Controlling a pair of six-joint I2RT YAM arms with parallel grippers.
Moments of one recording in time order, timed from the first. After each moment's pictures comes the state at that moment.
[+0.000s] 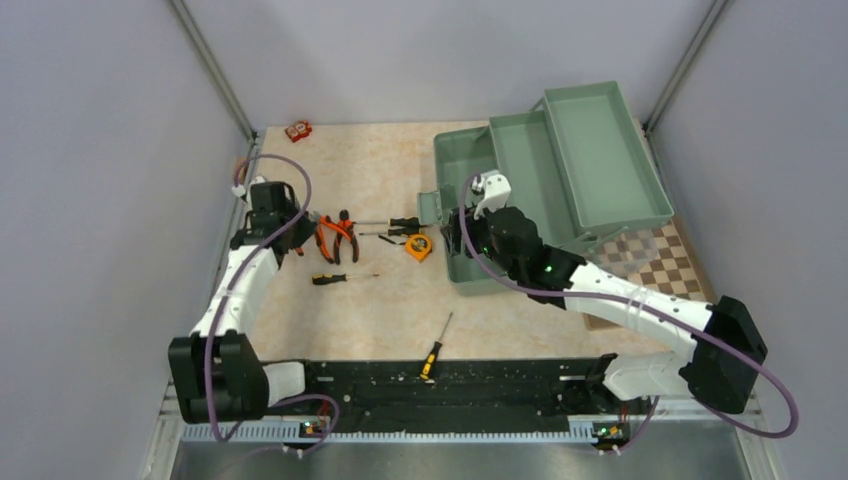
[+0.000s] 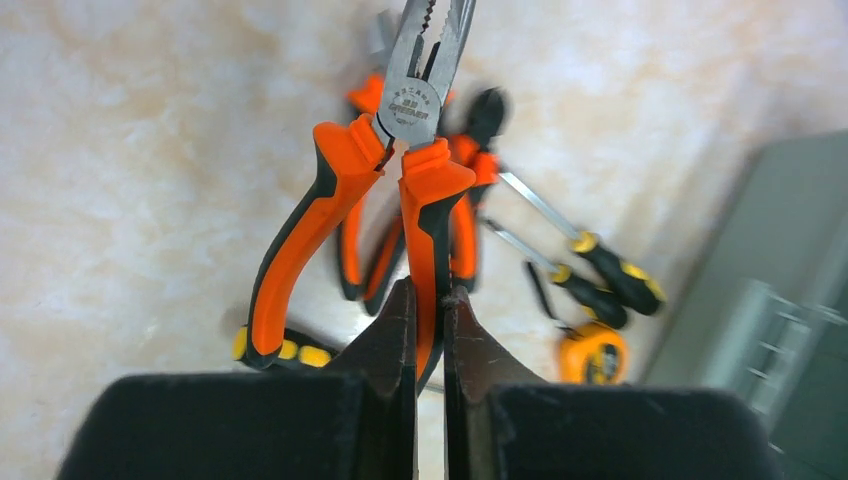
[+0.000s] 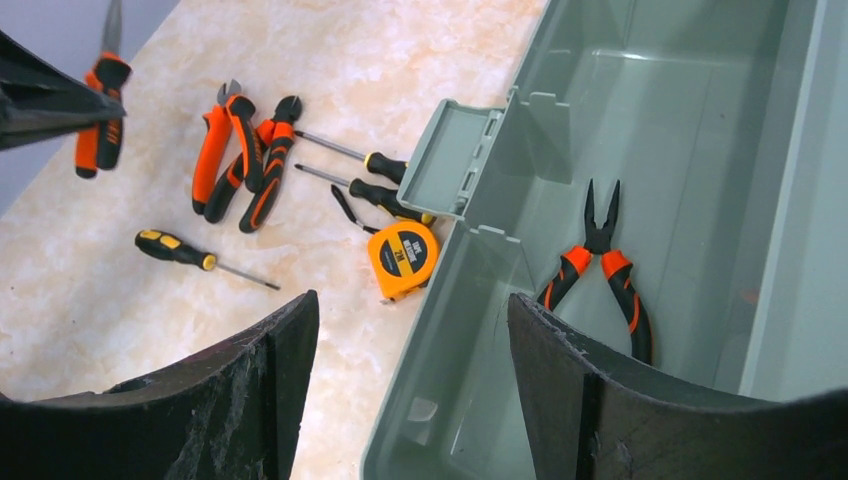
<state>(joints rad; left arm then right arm) 0.06 1.28 0.88 -0.40 -0.04 -0.71 0.90 1.26 0.90 0.06 0.34 0.29</state>
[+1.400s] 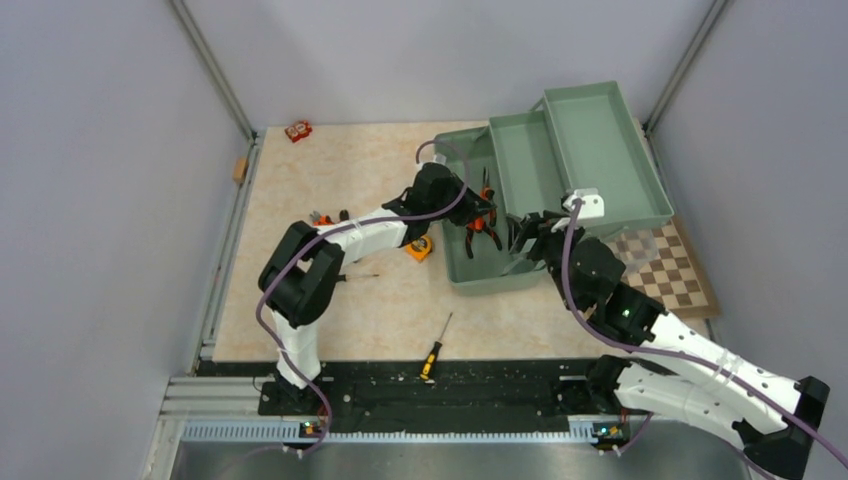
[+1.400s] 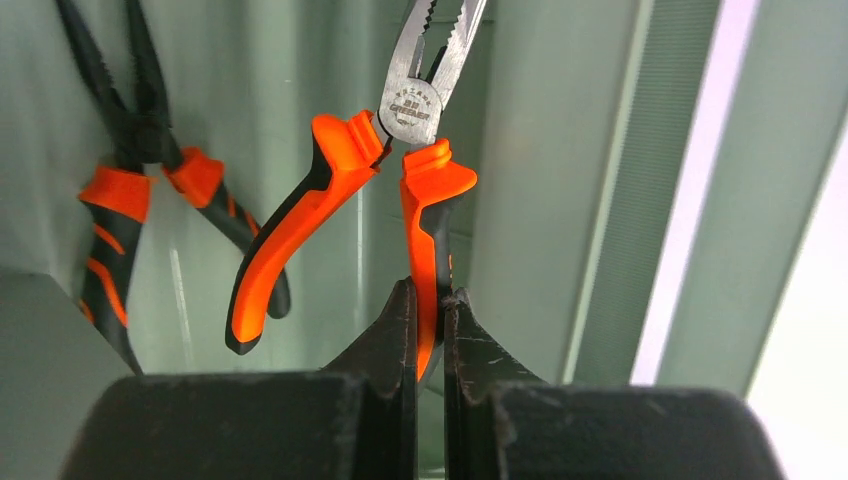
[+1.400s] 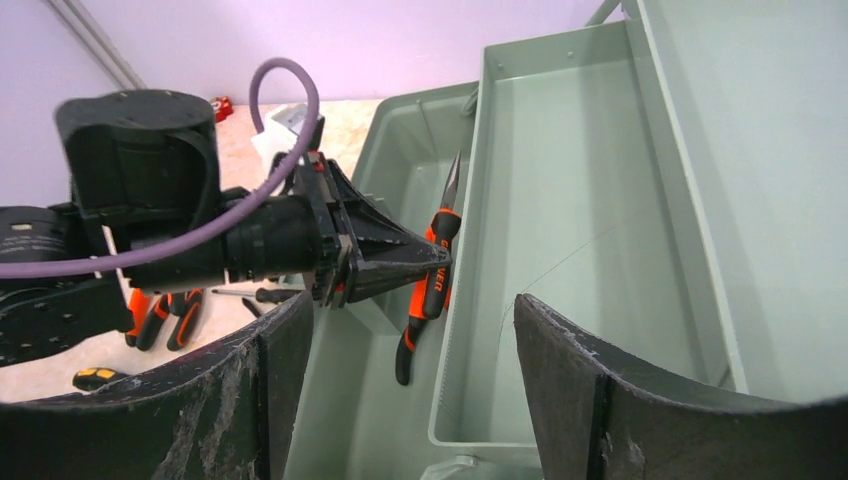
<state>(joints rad) -0.67 1.90 1.30 0.18 0.21 -1.25 0.90 0.76 0.71 0.01 0.66 0.22</state>
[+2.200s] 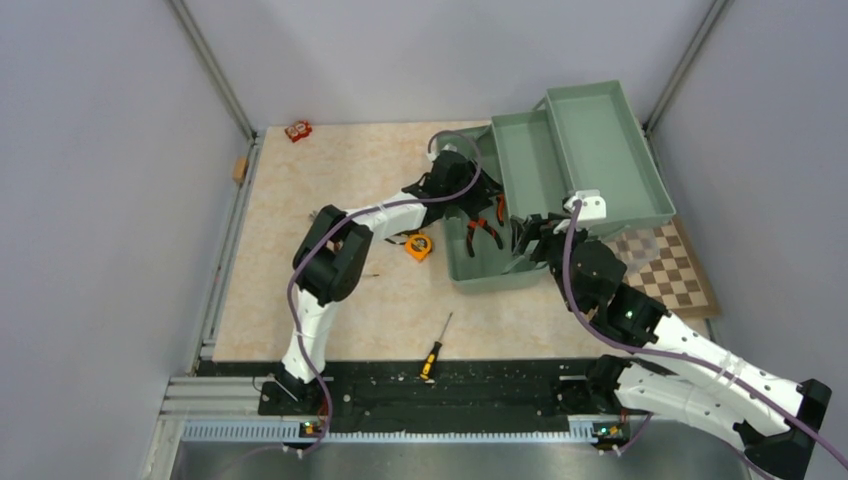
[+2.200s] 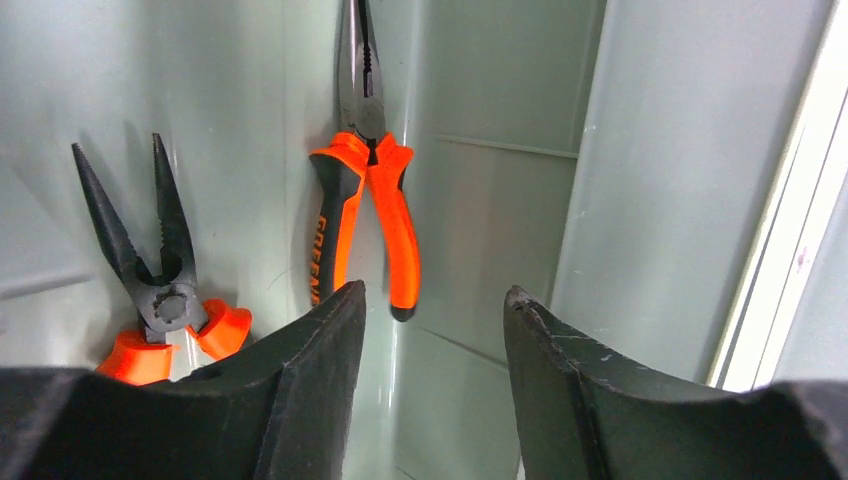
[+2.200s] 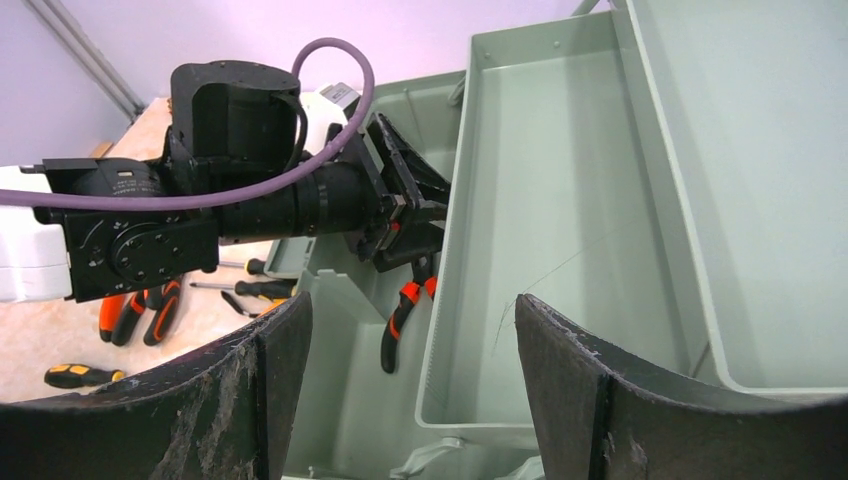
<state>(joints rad) -0.65 2.17 1.60 0.09 0.16 -1.22 0.90 0.74 0.71 -0.03 0.68 0.21</state>
